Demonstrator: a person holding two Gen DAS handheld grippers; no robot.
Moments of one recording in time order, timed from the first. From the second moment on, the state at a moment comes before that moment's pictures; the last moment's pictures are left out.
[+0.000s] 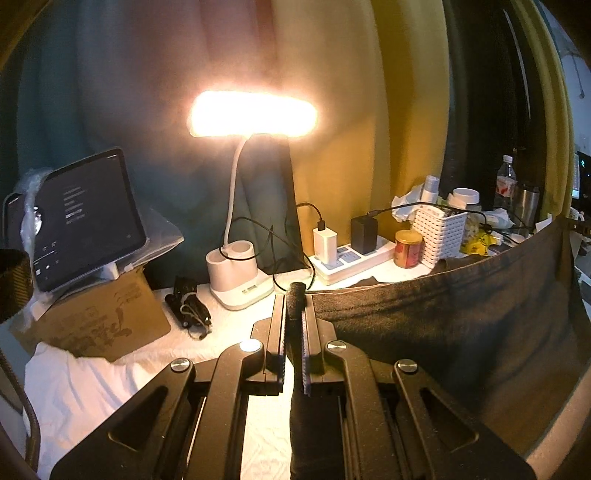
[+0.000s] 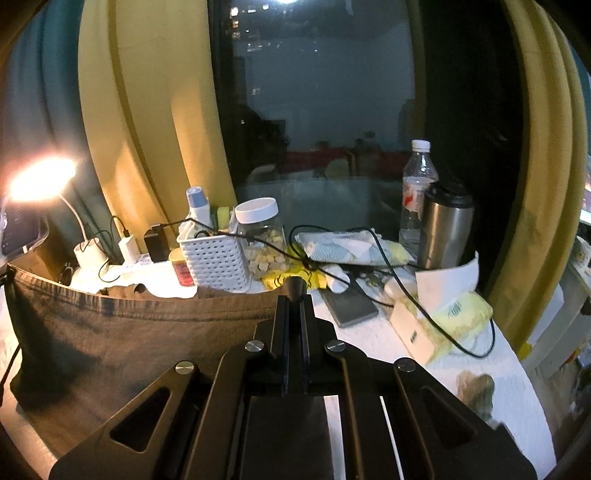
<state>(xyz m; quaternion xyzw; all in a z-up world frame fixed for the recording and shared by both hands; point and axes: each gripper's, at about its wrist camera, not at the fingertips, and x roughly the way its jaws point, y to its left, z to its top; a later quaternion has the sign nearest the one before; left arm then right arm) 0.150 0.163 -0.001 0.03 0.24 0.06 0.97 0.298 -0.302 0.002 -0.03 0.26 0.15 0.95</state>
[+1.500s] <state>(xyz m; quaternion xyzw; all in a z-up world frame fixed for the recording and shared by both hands) 0.289 0.214 -0.068 0.05 0.33 0.14 0.93 0.445 -0.258 -0.075 -0.08 0.29 0.09 0.95</state>
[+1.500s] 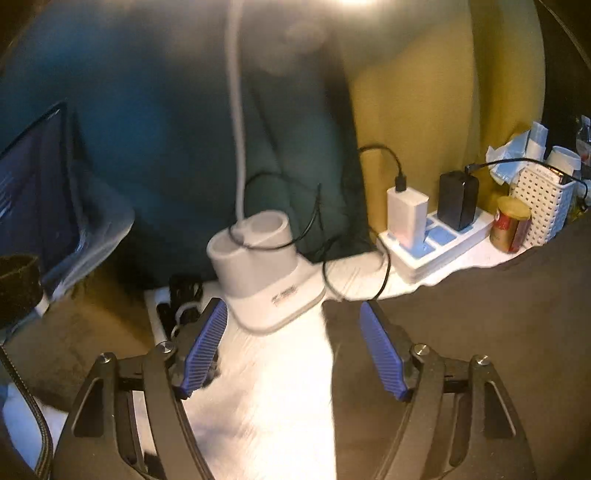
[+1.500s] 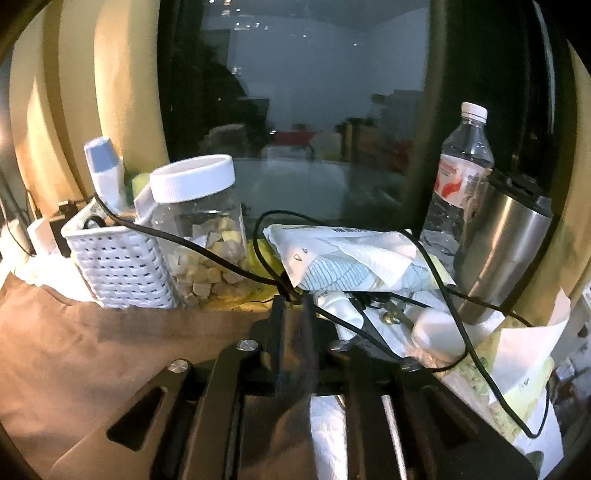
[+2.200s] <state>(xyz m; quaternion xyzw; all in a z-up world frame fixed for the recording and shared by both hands) 0.176 0.203 -0.093 -0.06 0.39 0.11 0.91 0.349 -0.294 -0.073 -0.07 0.32 0.07 0.94</state>
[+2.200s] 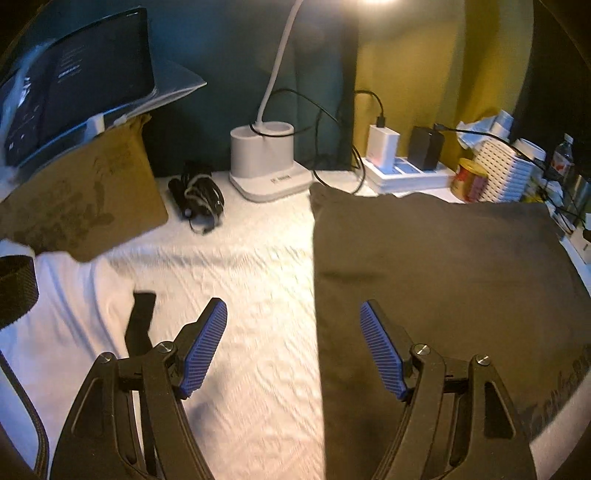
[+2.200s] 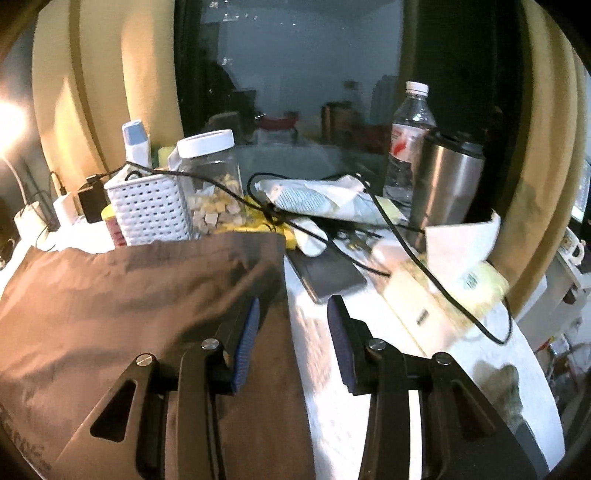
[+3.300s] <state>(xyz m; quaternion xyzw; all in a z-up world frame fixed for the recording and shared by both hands) 0.077 0.158 -0.124 -0.07 0.44 0.04 0.89 0.211 -0.363 -0.125 0.00 0.41 0.08 0.91</state>
